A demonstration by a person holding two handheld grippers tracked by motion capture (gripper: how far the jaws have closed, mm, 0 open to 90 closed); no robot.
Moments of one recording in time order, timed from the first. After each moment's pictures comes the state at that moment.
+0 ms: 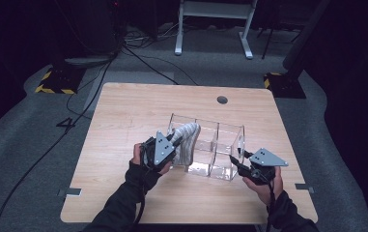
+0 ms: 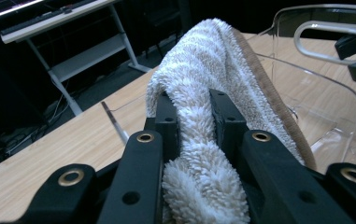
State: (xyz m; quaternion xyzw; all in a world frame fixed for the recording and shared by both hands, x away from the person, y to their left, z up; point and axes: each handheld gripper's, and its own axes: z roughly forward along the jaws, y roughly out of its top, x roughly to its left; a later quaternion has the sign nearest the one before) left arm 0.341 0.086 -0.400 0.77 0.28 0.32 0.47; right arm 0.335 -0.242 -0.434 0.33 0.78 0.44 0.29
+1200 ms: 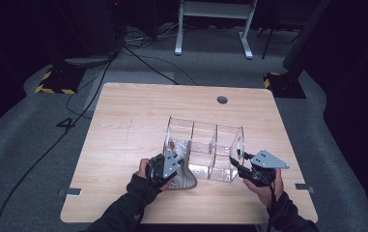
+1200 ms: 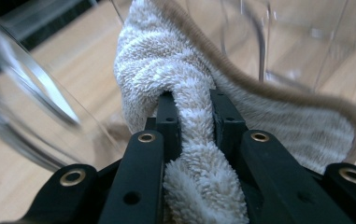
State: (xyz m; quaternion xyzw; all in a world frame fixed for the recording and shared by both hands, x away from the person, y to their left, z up) left arm 0.327 0.079 -0.444 0.83 0.25 0.28 0.41; right arm 0.330 -0.243 -0.436 0.32 0.78 0.45 0.28
